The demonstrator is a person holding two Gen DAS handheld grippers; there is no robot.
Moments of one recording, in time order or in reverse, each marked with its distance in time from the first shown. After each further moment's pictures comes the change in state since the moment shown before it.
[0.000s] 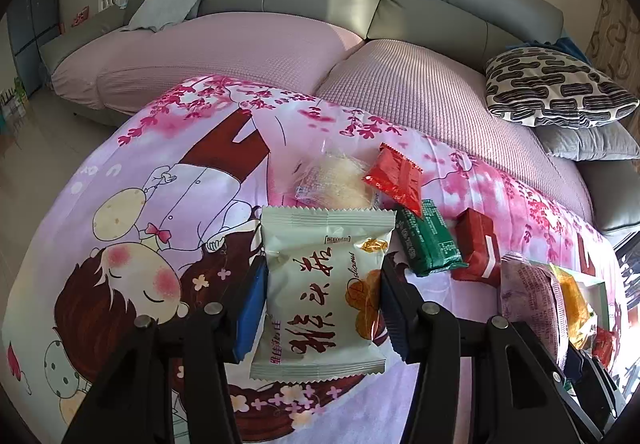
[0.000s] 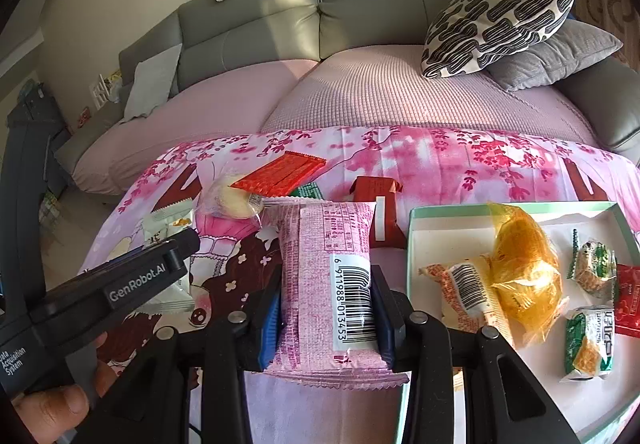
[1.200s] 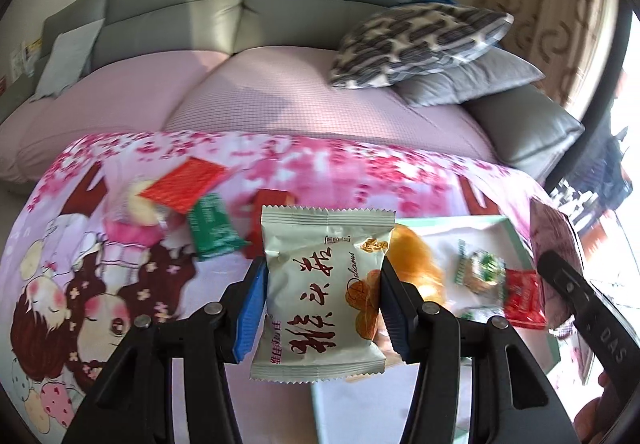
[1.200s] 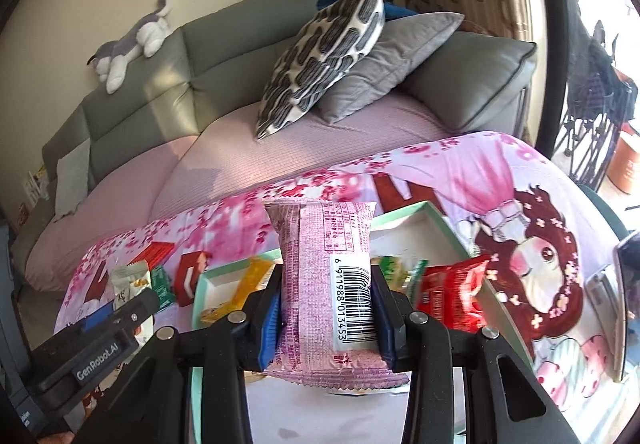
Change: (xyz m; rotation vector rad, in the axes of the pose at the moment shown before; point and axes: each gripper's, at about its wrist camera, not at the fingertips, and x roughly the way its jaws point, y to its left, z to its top) left arm -0.047 -0.167 -0.044 0.285 -0.026 -0.237; right arm -0.107 -0.180 -0.001 0.291 -0.161 -0.249
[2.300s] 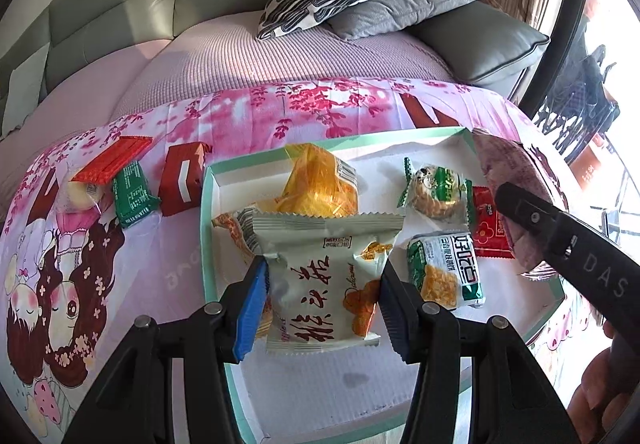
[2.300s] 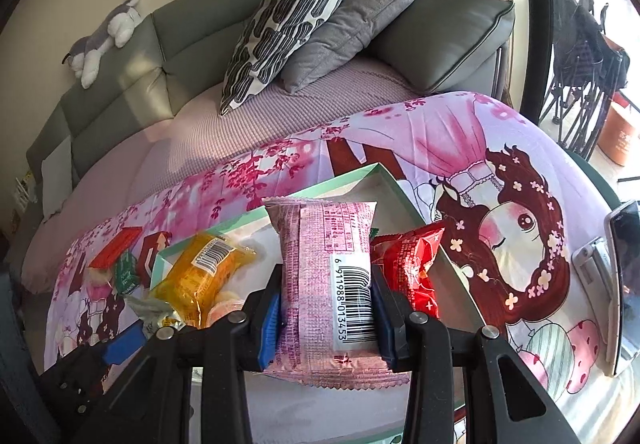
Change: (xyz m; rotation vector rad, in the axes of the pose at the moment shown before) left arm 0.027 -0.069 -0.042 0.171 0.141 -0.023; right arm 0.024 -0.038 -0.014 0.030 0.126 -0.019
